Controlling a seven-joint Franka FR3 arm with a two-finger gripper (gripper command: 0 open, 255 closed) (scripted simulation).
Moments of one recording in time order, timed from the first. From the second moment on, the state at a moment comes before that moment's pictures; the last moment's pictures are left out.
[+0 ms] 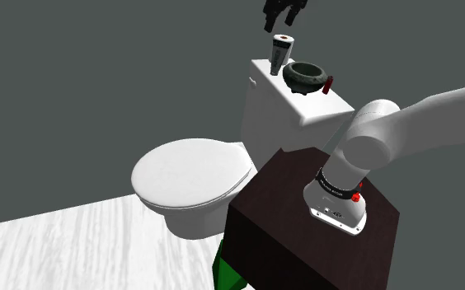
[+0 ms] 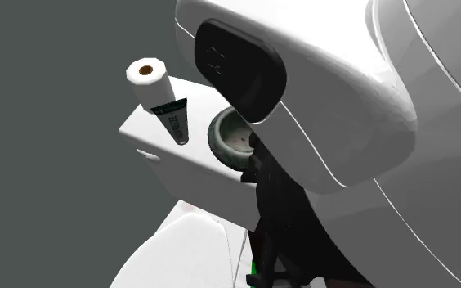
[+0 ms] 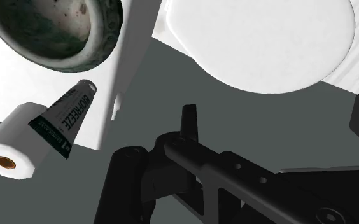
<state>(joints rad) 0.02 -0.80 -0.02 -2.27 -0.11 1.70 0.14</state>
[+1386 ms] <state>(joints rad) -0.03 -0.25 -0.39 -1.99 -0.13 1.86 -0.30</state>
